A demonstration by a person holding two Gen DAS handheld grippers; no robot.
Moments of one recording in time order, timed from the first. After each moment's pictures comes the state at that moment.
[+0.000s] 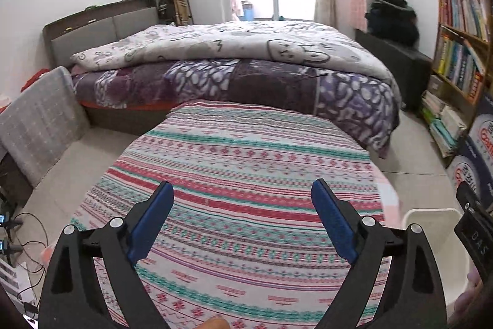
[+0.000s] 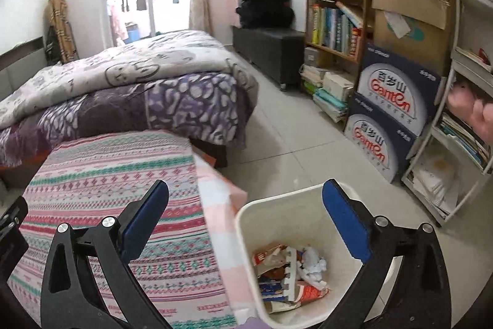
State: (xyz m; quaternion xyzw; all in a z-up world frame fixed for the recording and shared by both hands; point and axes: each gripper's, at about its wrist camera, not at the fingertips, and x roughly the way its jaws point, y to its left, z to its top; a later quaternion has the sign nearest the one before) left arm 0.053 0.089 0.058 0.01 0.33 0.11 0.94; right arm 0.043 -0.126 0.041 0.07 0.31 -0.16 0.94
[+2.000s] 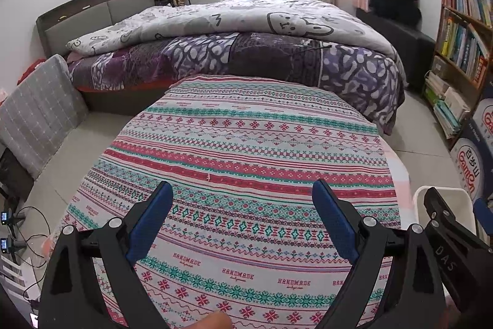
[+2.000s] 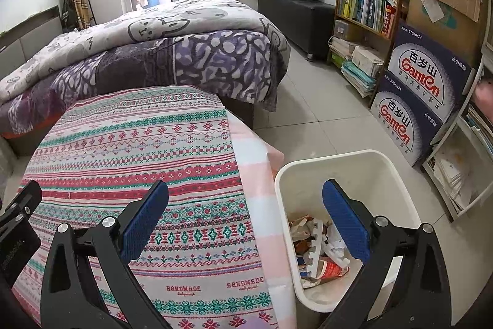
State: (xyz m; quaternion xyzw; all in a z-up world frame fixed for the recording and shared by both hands) left arm 0.056 0.093 0.032 0.01 0.38 0.10 0.92; right arm 0.057 -0.091 0.005 0.05 0.37 -0.11 0.92
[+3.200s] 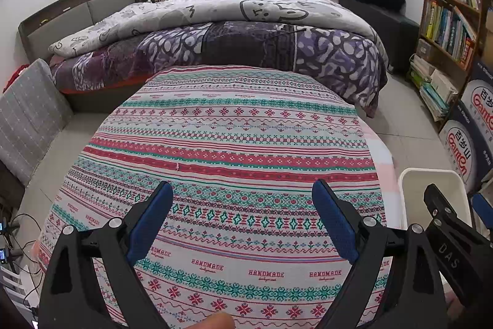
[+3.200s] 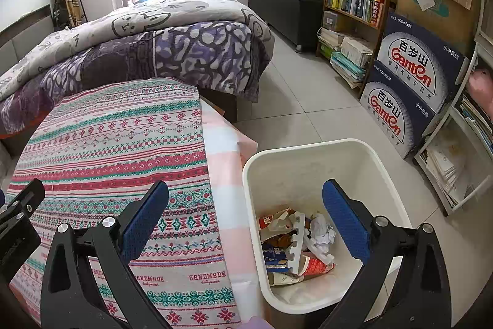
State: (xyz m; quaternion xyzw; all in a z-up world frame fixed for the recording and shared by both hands) left arm 0.060 0.060 0.018 0.02 0.40 0.07 0.91; right arm 0.048 -0.128 -0.007 0.06 0.39 -0.13 0.91
